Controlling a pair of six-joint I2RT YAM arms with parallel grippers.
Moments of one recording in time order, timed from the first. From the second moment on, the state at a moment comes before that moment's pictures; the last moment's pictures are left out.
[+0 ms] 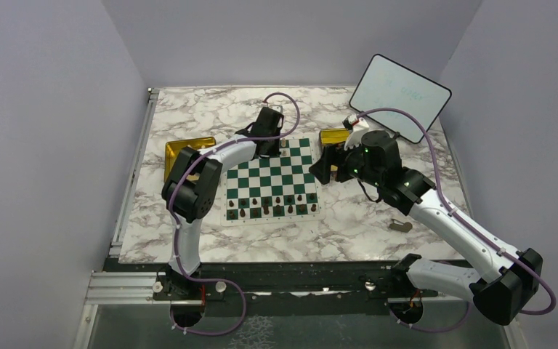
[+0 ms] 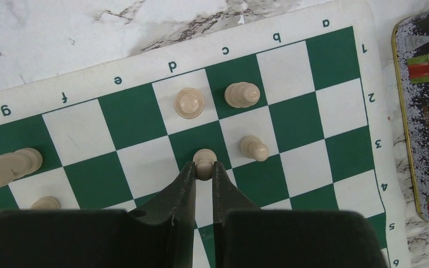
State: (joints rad) left arm -0.51 2.02 1.42 -0.21 -0.11 -0.32; right arm 0.64 1.09 0.98 -0.32 -0.08 0.33
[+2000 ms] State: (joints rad) left arm -0.49 1.85 1.51 -0.38 -0.13 -0.31; right arm 0.64 1.09 0.95 -0.32 -0.07 0.34
